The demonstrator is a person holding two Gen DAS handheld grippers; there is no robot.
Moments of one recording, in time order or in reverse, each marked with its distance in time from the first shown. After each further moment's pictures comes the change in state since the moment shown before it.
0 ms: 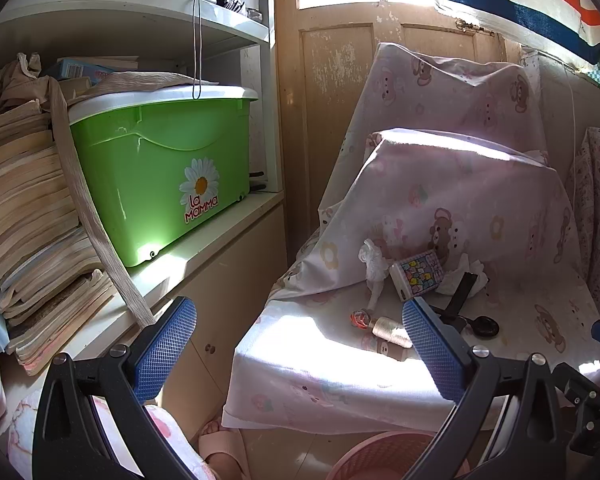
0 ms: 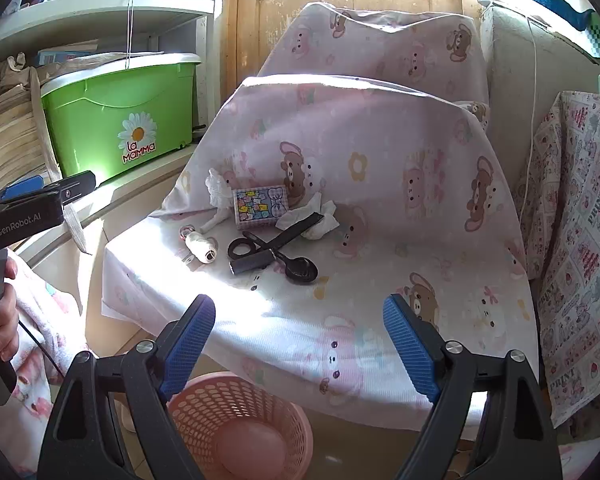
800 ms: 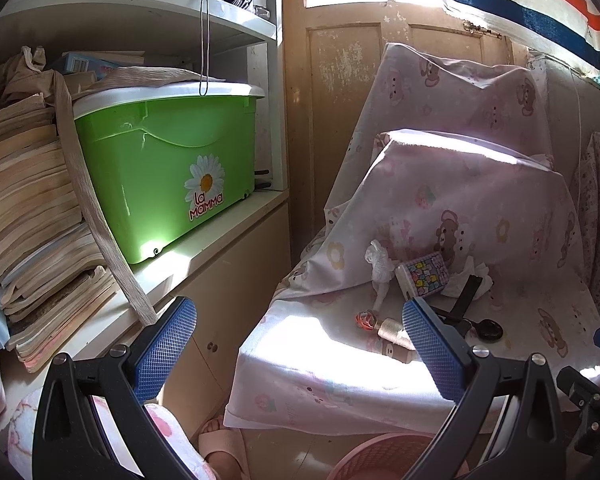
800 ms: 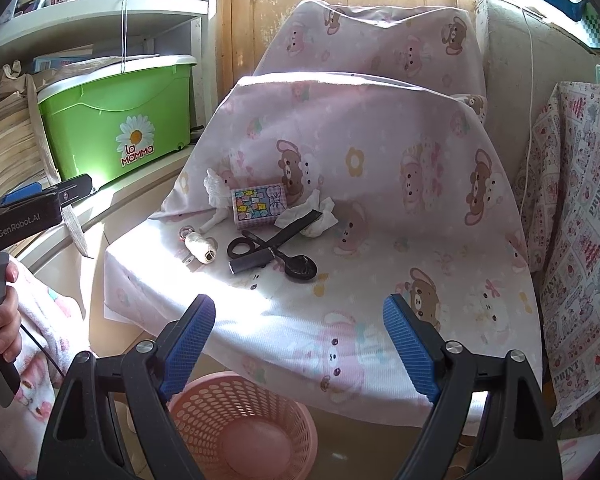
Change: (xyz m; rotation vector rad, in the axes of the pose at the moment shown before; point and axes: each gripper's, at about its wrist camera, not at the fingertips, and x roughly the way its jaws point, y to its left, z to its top) left arm 0.003 0.005 0.000 -0.014 0.004 0.014; right arm 0.001 -0.003 -0.001 0.024 0.007 0.003
